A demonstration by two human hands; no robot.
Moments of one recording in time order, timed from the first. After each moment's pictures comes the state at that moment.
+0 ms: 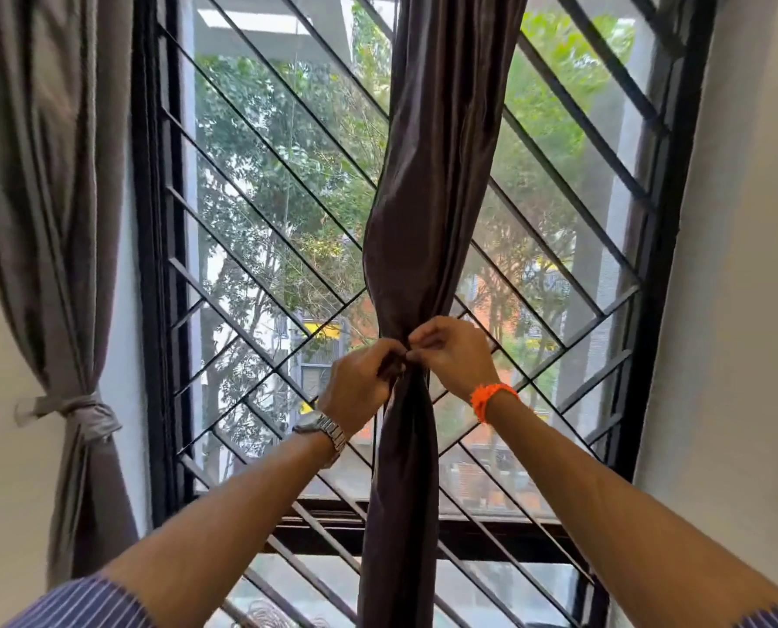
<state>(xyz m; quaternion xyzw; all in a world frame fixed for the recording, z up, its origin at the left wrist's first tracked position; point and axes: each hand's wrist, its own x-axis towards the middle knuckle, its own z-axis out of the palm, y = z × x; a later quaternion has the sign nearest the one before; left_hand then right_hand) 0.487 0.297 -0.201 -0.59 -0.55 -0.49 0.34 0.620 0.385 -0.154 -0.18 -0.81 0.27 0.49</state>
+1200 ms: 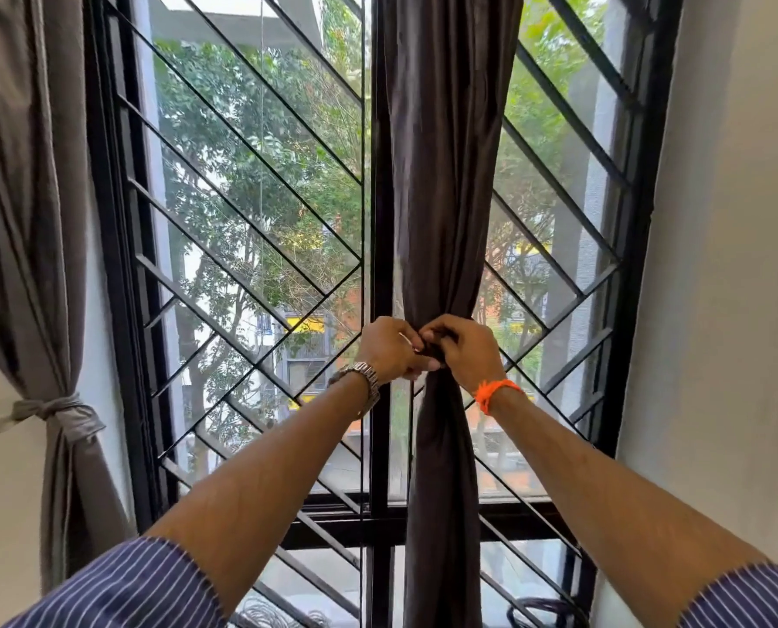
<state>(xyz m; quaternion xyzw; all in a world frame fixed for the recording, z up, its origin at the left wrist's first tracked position) 0.520 0.340 -0.161 -0.51 -0.68 -0.52 -0.08 0.637 0.428 -0.179 -0.22 -0.81 0.19 0.51</state>
